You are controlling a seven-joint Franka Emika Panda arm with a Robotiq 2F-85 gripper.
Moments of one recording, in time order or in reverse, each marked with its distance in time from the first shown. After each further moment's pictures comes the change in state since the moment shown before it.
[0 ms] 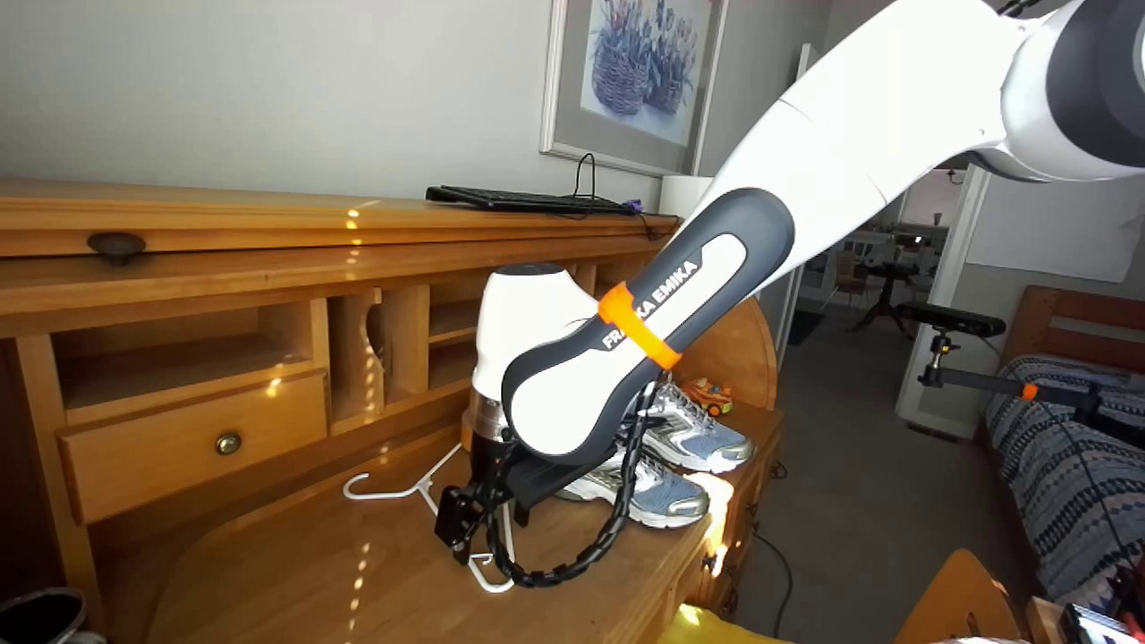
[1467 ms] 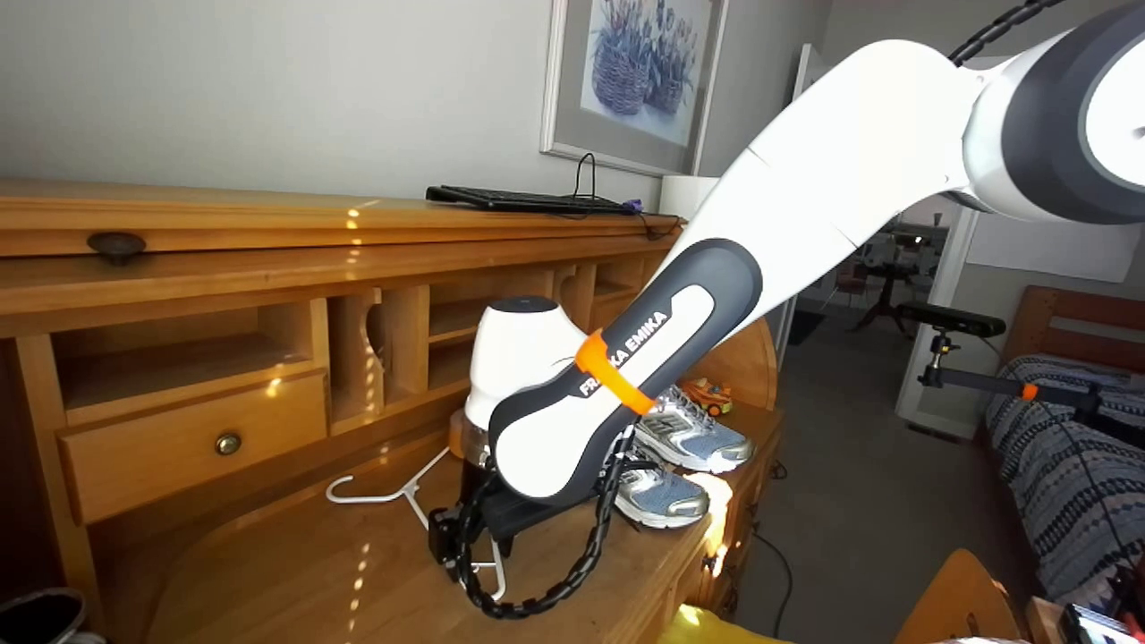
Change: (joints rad) arm 0.043 0.094 -0.044 0.056 0.058 0.075 0.115
